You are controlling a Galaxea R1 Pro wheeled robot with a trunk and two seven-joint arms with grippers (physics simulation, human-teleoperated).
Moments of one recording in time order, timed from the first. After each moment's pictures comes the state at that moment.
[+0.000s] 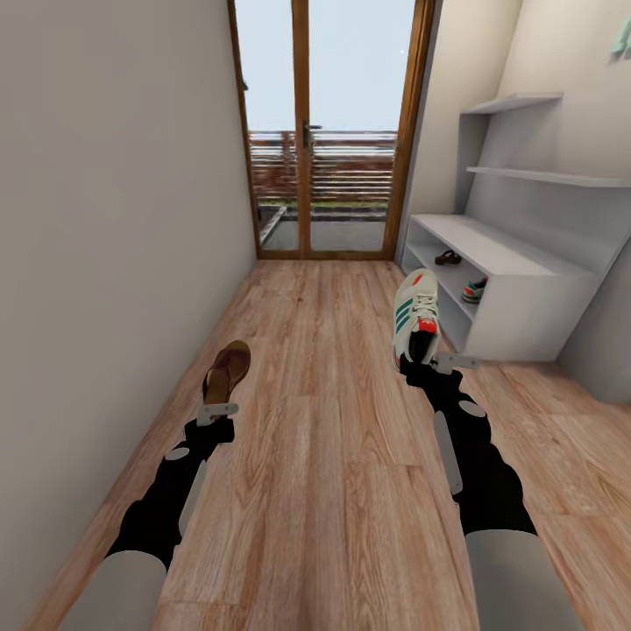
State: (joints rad) left arm -0.60 -0.08 0.14 -0.95 -0.10 0.25 -0.02; right arm -0.65 0.11 -0.13 -1.28 -0.01 0.36 -0.06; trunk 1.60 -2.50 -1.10
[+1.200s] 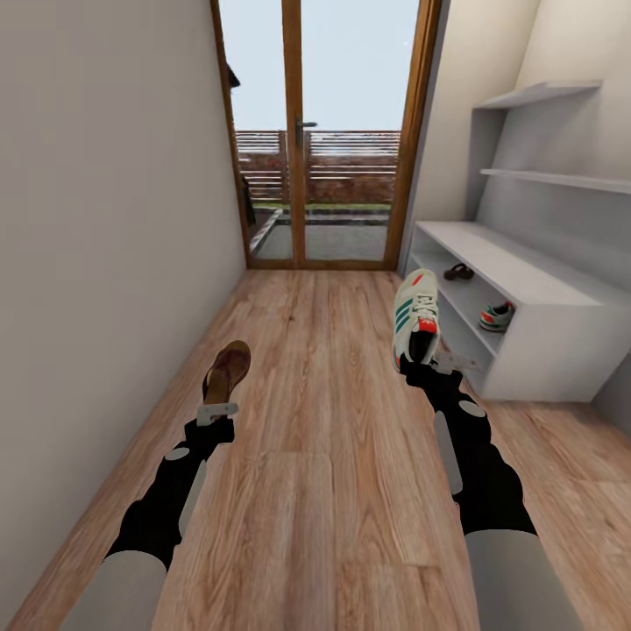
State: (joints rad) left arm -0.59 -0.08 0.14 -0.95 -0.10 0.25 -0.02; right arm -0.65 0.11 -0.13 -1.28 -0.01 0.36 -0.06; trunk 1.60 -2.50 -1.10
